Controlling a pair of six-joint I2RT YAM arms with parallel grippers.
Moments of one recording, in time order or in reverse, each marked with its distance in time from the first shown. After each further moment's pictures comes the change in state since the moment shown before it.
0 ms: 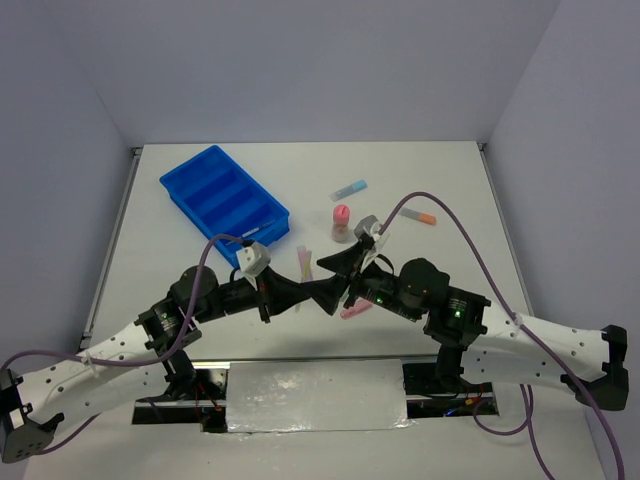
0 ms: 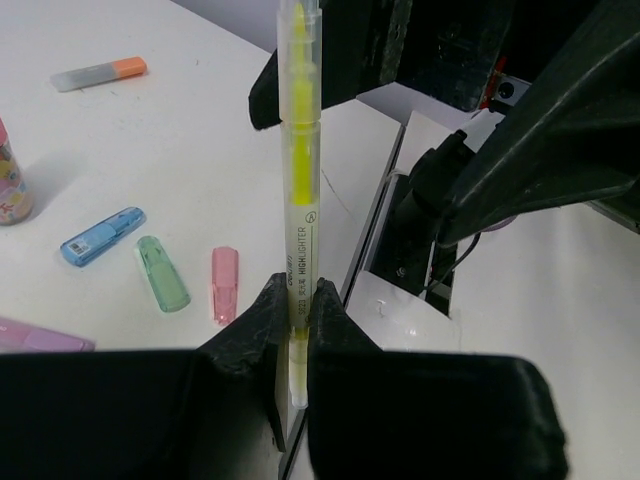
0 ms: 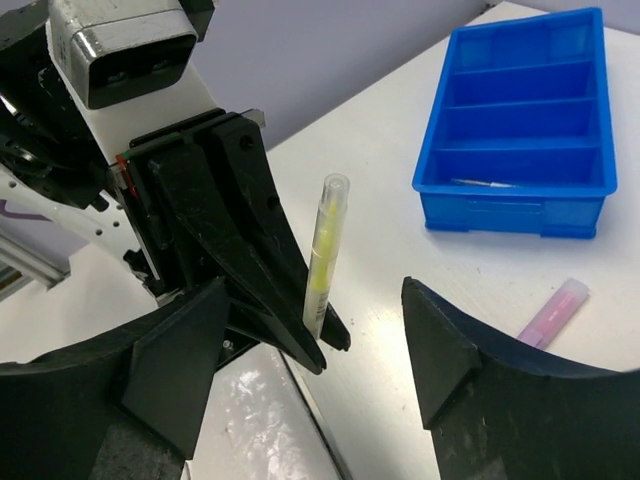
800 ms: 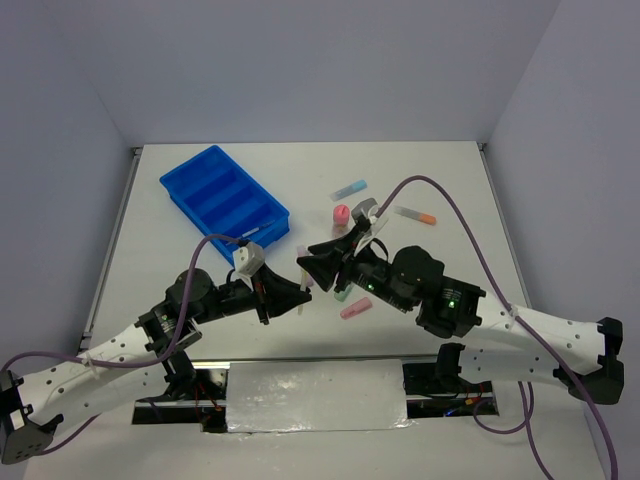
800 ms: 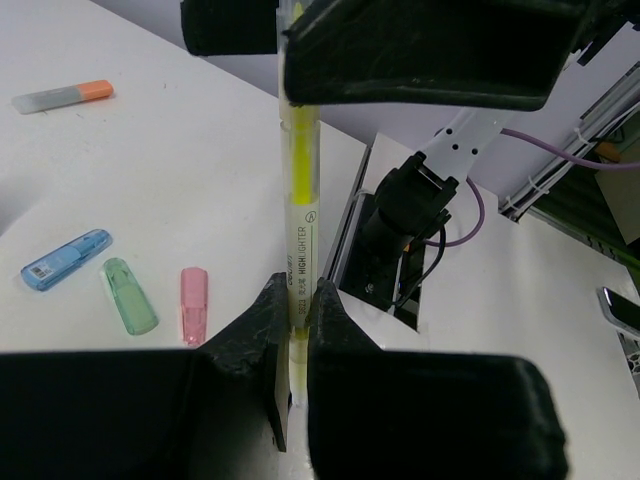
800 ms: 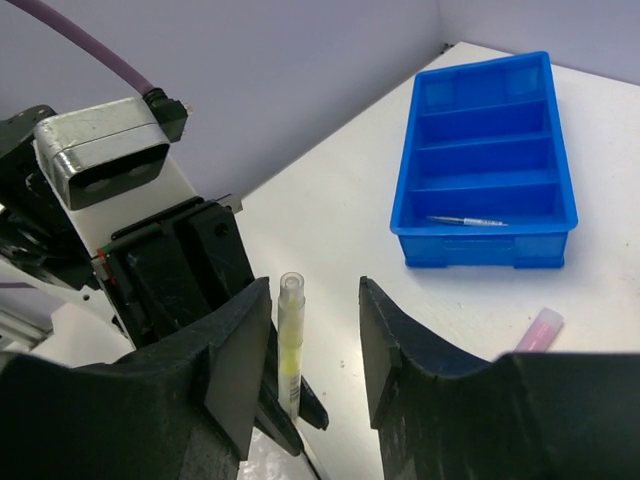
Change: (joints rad) left arm 0.000 -0.015 -0.028 0.090 0.038 -0.069; right arm 0.000 0.082 0.128 -0.008 0.103 0.000
